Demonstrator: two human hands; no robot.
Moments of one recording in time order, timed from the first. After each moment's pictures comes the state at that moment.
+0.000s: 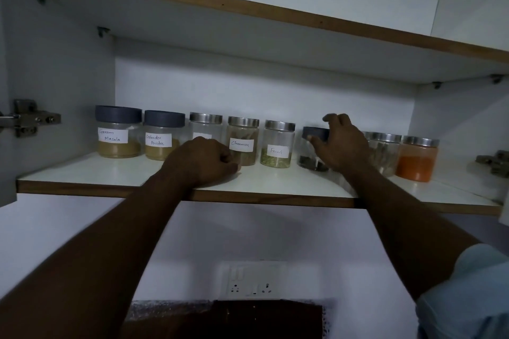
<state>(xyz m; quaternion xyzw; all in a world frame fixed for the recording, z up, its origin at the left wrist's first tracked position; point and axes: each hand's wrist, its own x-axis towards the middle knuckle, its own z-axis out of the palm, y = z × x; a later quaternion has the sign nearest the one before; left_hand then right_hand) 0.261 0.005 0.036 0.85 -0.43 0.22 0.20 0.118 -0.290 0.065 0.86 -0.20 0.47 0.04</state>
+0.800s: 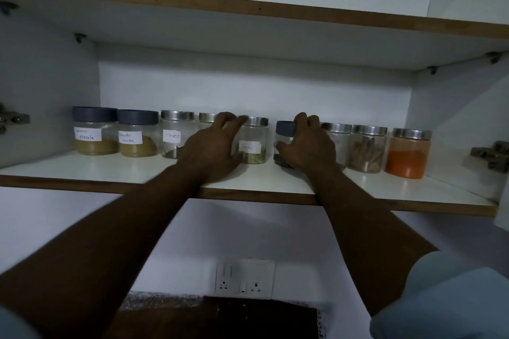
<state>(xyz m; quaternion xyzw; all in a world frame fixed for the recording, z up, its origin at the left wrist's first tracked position) 0.205 -0.084 0.041 0.81 -0.41 0.39 0.18 0.123 -0.305 0.049 0.88 -0.15 0.45 -0.04</state>
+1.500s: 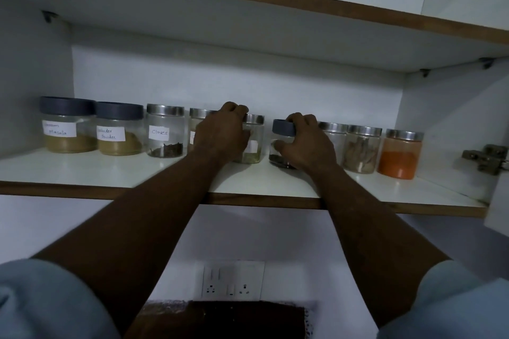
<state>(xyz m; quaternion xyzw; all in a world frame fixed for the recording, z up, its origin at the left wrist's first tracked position) 0.226 -0.131 0.062 0.80 -0.37 0.39 0.25 0.131 -0.318 0.049 0.88 -0.12 0.45 -0.07</state>
